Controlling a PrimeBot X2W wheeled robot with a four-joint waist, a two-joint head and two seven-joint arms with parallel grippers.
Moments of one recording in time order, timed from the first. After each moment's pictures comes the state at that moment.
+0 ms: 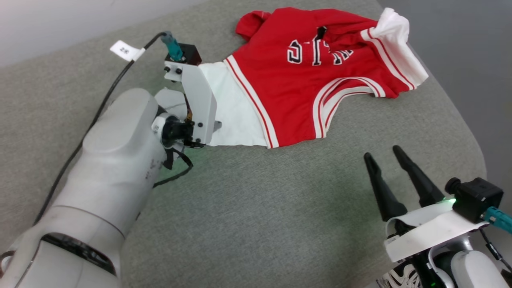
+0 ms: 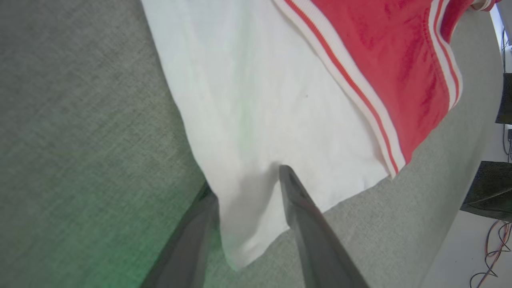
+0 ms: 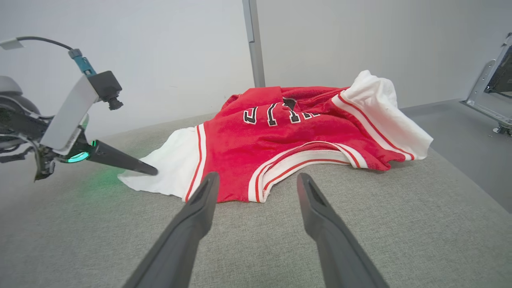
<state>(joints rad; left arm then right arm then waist) -1.16 0.20 -0.74 1.03 -0.88 -0.13 0.74 -0.19 -0.19 0.24 -0.01 0.47 0.13 -0.08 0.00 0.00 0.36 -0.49</state>
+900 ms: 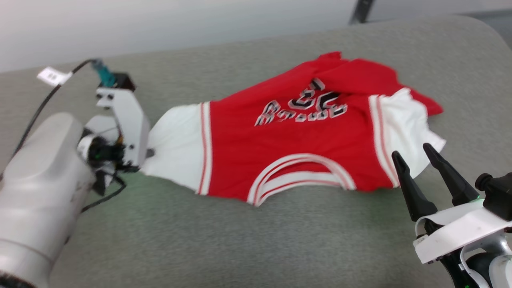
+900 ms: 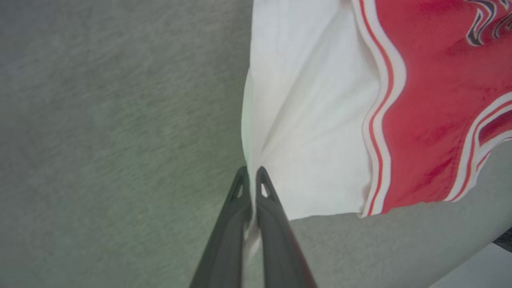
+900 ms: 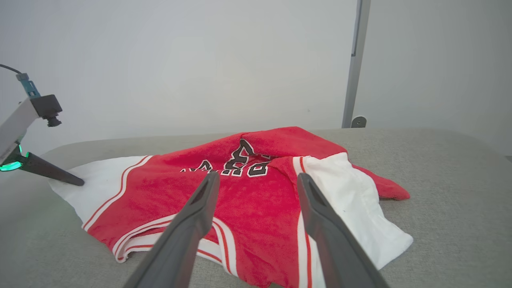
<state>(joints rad) -1.05 0.47 -0.76 0.88 -1.02 -0.13 0.85 -0.14 -0.24 0.13 -0.15 0.43 0.13 0.07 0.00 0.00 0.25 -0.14</state>
